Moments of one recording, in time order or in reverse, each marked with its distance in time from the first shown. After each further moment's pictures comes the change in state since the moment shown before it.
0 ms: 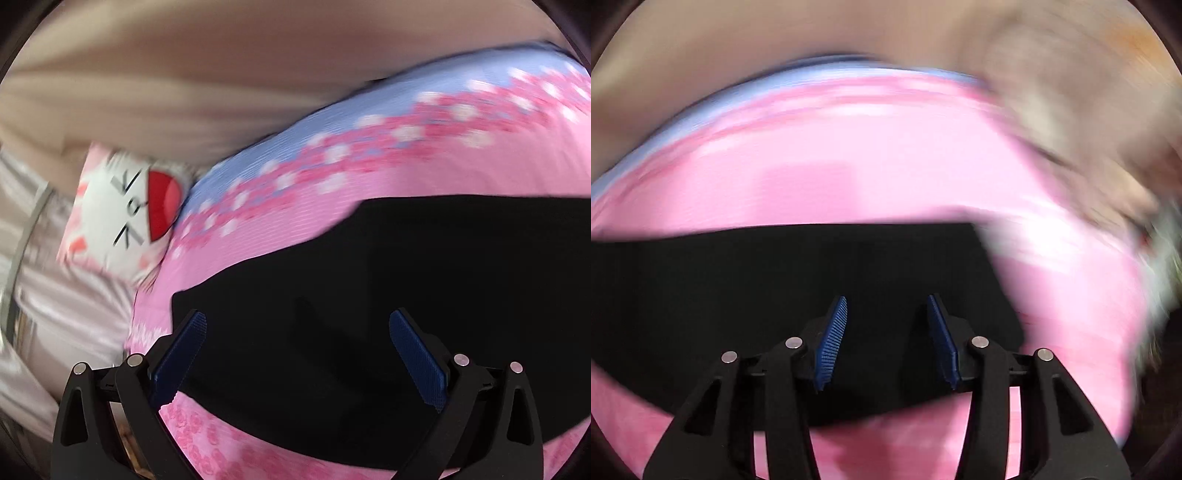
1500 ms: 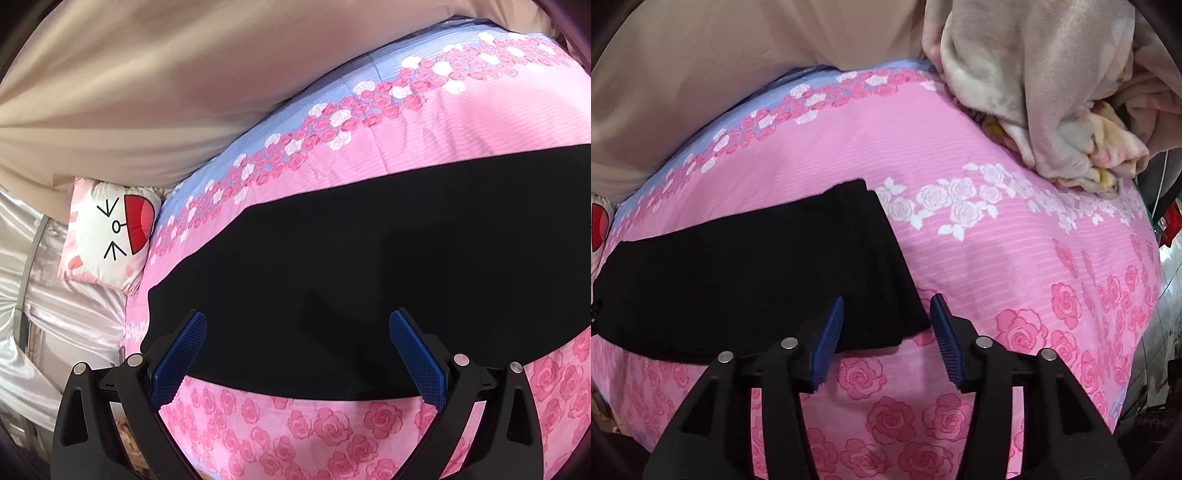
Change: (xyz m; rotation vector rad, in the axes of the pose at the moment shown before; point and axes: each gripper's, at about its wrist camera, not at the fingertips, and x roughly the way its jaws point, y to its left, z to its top) left arm -0.096 -0.108 -0.008 0.077 0.017 -0.038; right arm 0.024 0.004 -0.005 -0.170 0.042 0.269
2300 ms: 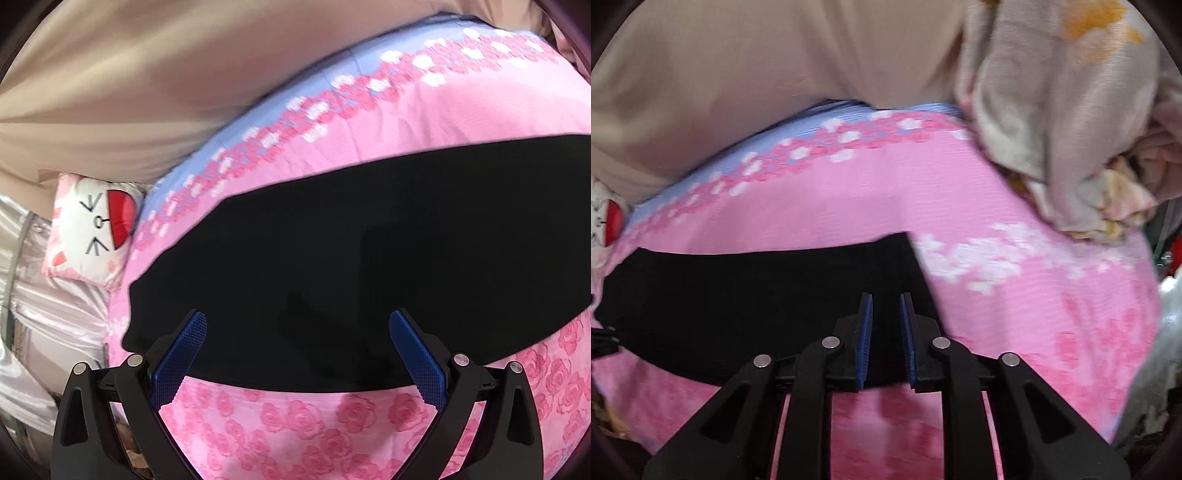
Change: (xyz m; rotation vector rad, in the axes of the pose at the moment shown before) left arm 0.003 -0.019 -0.004 0.011 0.018 -0.077; right arm -0.021 0.035 0.036 -0.092 -0.097 0.063
